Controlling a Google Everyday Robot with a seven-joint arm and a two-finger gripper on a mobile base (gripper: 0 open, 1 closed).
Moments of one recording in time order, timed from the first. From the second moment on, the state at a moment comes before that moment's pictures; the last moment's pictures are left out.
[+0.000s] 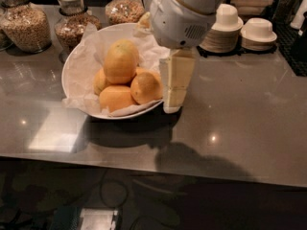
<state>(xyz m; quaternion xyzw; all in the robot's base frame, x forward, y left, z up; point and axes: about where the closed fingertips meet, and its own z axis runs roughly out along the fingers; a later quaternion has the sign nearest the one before) 0.467 0.002 0.979 -0.81 0.55 0.05 0.19</state>
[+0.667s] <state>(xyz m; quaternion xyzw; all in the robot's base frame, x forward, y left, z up) 0.485 0.051 0.990 -0.82 0.54 0.08 0.18</state>
